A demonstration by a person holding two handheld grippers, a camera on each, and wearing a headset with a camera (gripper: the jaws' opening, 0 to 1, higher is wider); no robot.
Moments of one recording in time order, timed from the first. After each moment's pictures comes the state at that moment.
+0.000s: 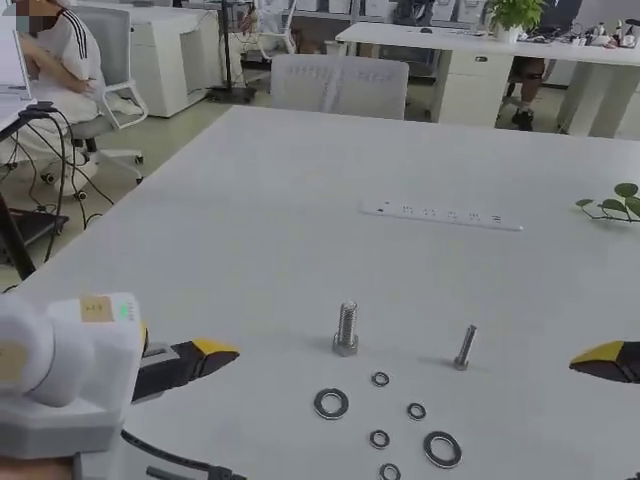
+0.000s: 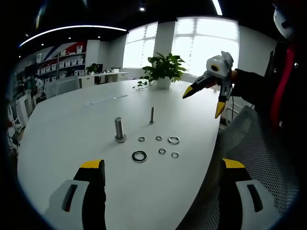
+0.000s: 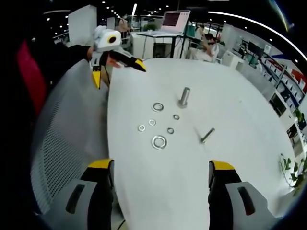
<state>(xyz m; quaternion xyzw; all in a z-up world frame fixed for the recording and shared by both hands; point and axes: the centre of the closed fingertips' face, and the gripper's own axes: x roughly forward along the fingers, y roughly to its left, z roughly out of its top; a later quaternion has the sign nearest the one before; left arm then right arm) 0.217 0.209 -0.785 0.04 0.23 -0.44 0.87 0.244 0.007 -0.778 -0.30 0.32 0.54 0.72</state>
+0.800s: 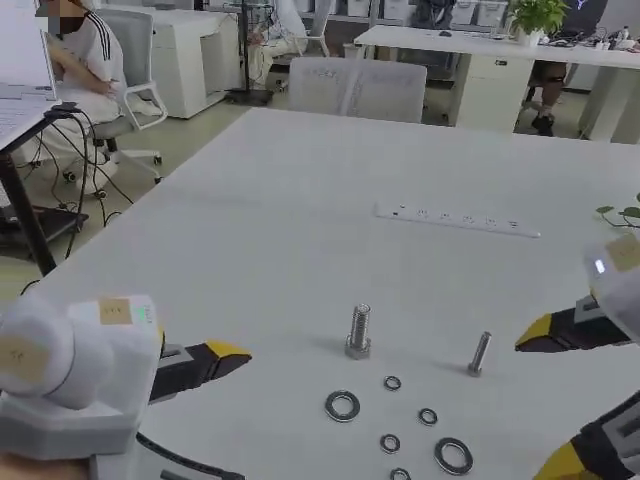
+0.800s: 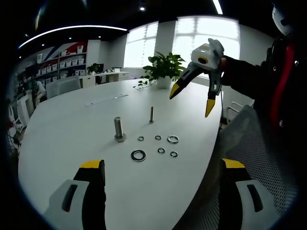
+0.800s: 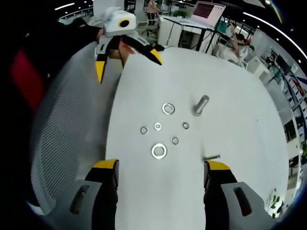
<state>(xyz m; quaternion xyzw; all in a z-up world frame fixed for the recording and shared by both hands) 0.213 0.207 -0.785 0.04 0.23 -0.43 0.87 0.260 0.045 -0.781 -0.40 0.33 0.59 0.62</state>
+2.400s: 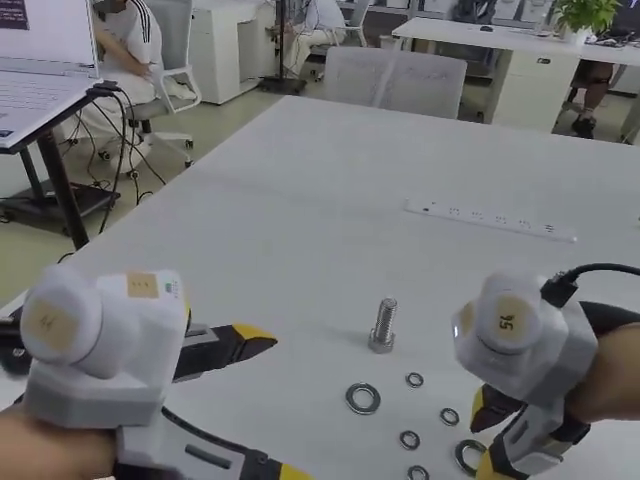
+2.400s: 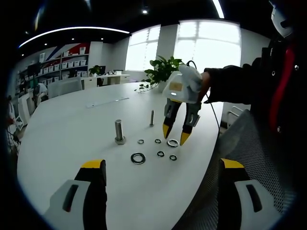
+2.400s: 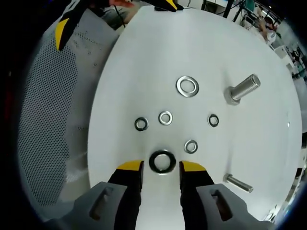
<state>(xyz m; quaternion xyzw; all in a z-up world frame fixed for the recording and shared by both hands) 0.215 0.204 -0.780 0.03 0.22 -0.43 0.88 0.267 0.067 -0.873 -0.47 0.43 0.58 0.50</state>
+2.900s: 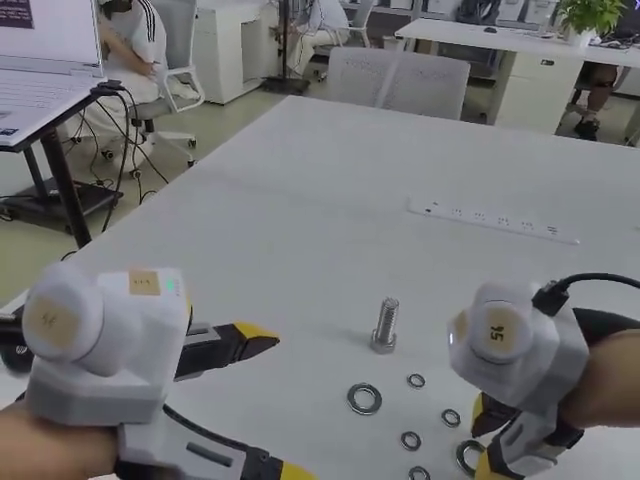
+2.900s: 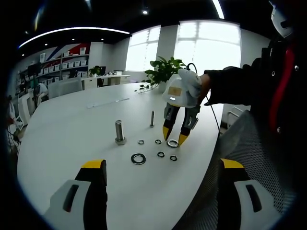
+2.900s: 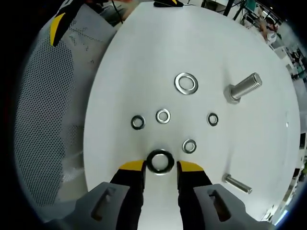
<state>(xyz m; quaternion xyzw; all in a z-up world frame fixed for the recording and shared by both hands) 0.214 0.204 -0.779 0.03 0.22 -0.43 0.88 0.269 0.066 -0.875 -0.49 0.43 0.57 0.50</state>
